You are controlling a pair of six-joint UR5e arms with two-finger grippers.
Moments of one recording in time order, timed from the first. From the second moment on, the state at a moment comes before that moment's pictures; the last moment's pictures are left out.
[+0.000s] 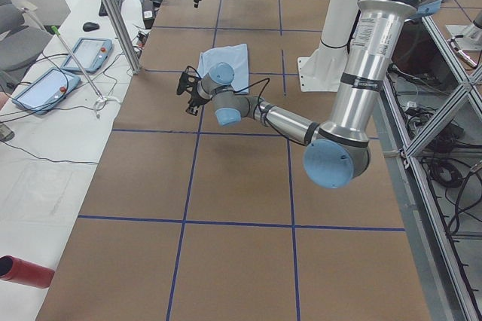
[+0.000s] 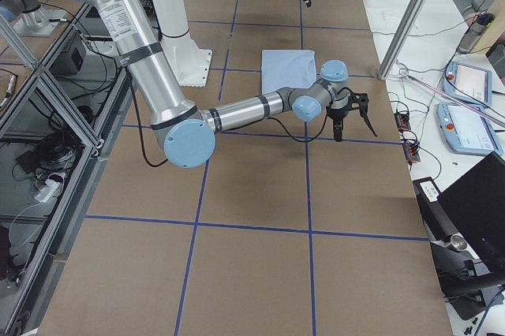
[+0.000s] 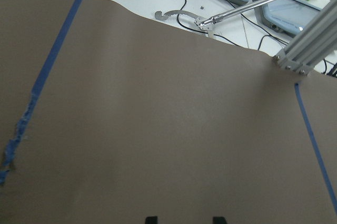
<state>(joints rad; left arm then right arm) -0.99 -1.76 -1.65 -2.44 -1.93 -0.94 1.14 -1.17 1.43 -1.17 2.07 0.83</state>
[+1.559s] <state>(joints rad) -1.63 -1.40 -1.94 -1.64 -2.39 -0.04 1.43 -1.60 1.85 -1.67 2.30 0.20</state>
